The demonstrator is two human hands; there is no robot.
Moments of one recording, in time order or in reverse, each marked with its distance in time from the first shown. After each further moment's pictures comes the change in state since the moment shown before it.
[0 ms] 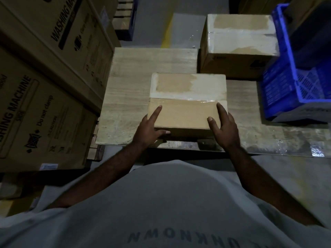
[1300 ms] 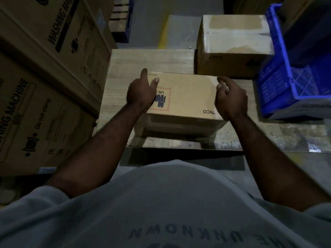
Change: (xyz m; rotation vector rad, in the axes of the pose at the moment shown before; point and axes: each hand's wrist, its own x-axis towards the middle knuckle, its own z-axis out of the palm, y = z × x) left_hand 0.068 0.076 -0.078 0.201 0.375 -0.021; right_hand 0.054 -0.086 -0.050 -0.073 0.273 0.016
